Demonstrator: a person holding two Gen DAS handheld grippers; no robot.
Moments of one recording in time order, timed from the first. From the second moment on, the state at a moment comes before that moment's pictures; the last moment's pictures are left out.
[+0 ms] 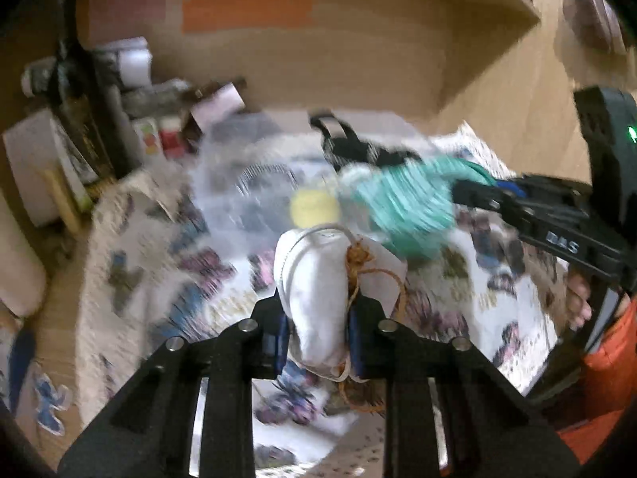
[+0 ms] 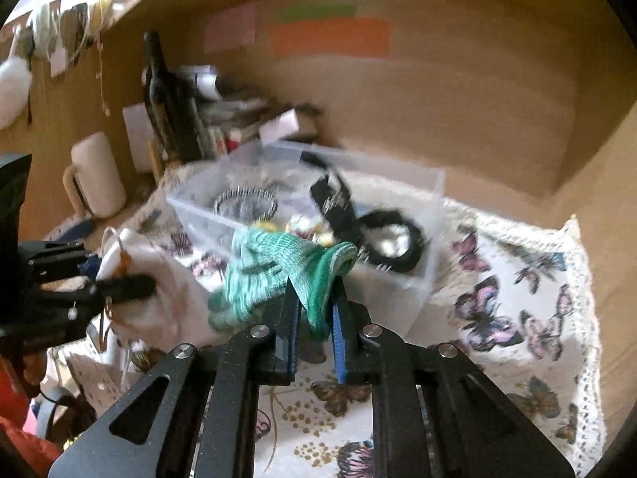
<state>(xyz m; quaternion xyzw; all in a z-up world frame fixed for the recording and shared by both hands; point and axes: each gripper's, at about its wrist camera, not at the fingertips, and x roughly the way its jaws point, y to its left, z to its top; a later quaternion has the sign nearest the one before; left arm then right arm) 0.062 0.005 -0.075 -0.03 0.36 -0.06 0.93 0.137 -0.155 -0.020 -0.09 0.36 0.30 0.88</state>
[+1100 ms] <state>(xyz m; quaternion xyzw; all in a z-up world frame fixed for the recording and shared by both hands) 0.186 0.039 -0.077 -0.02 0.37 0.01 0.93 0.139 -0.124 -0.046 -0.11 0.40 0.34 0.84</state>
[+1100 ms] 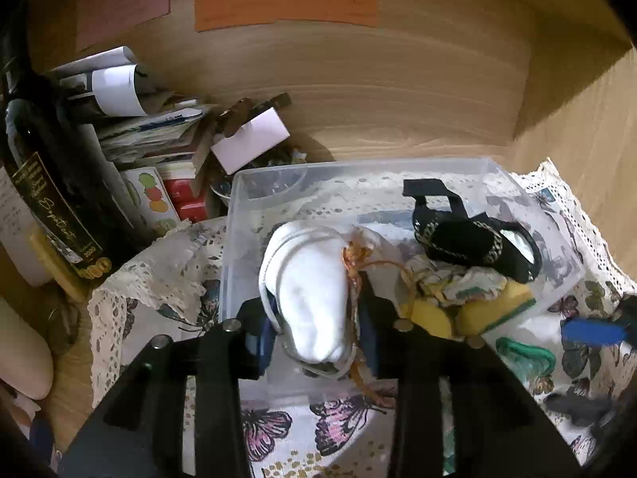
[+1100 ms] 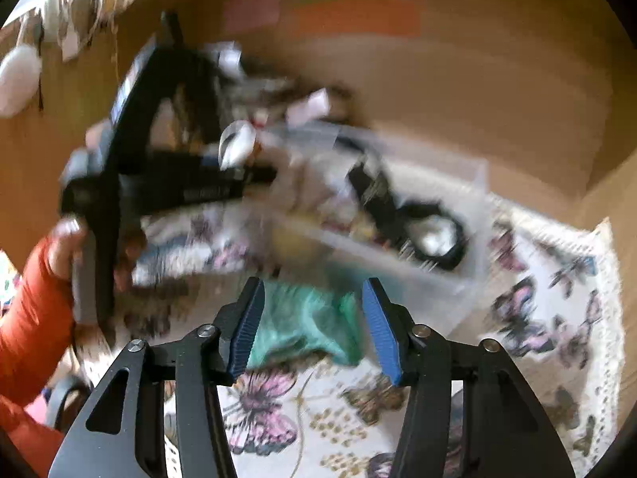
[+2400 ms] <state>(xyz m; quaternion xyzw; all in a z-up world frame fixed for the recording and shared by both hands) 0.086 0.039 -0.007 -0.02 0.25 0.01 0.97 0.185 -0.093 -0.036 -0.12 0.34 0.27 0.89</state>
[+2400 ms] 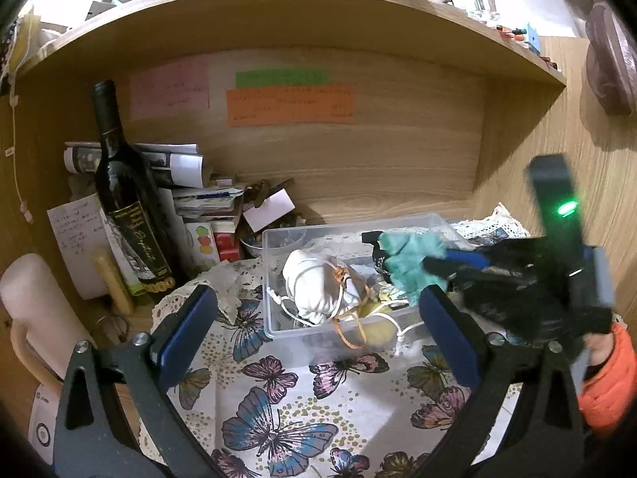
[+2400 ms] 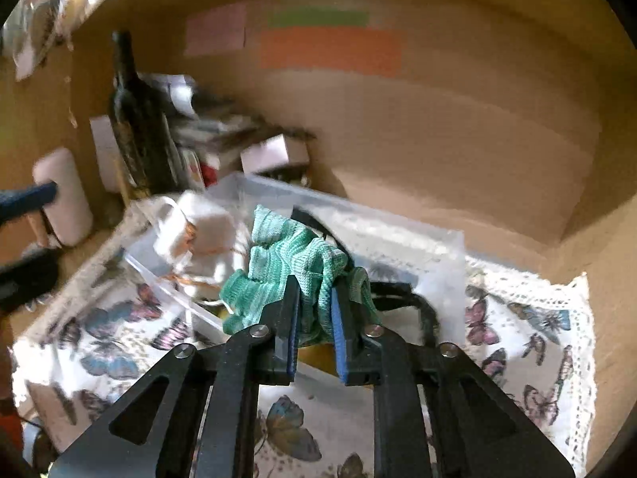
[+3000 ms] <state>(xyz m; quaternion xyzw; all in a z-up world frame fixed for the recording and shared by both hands) 0.066 0.038 0.021 -0.04 0.21 0.00 0.98 0.115 -0.153 0.035 -0.06 0.20 0.26 0.94</state>
